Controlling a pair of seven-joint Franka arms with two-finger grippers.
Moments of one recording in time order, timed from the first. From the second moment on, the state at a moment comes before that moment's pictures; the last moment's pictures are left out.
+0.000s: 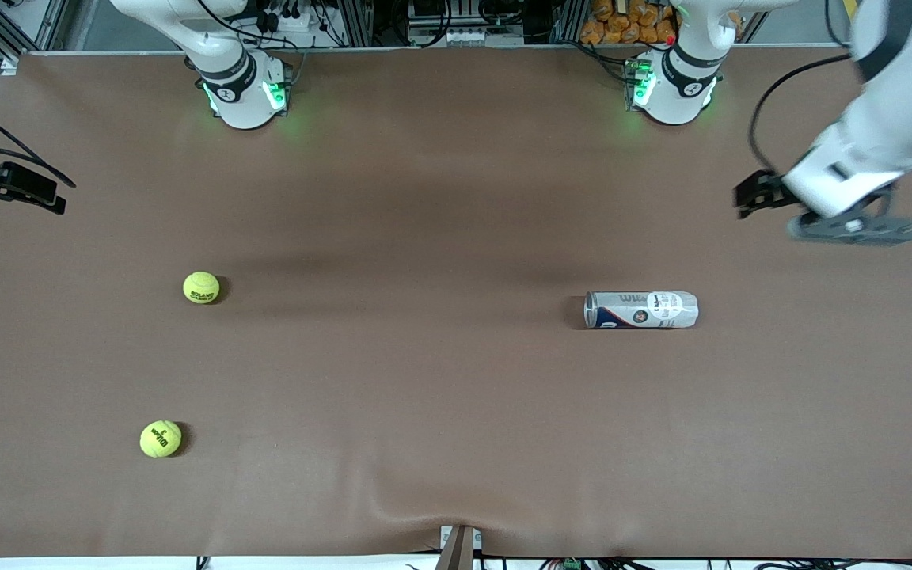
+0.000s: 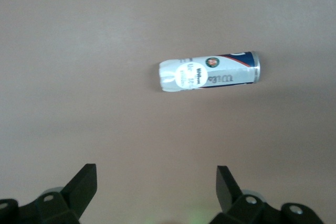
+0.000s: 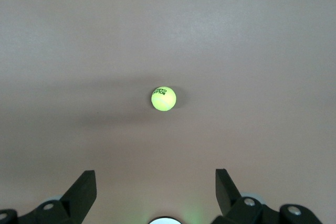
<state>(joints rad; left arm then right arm) -0.02 -0.01 -0.19 -1.77 0.05 1.66 -0.07 0.02 0.03 -0.09 -1.51 0.01 1.44 -0.03</state>
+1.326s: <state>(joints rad) -0.04 0.29 -0.34 -2.02 0.41 2.06 0.36 0.04 0.04 -0.09 -1.54 0.01 1.46 -0.03</state>
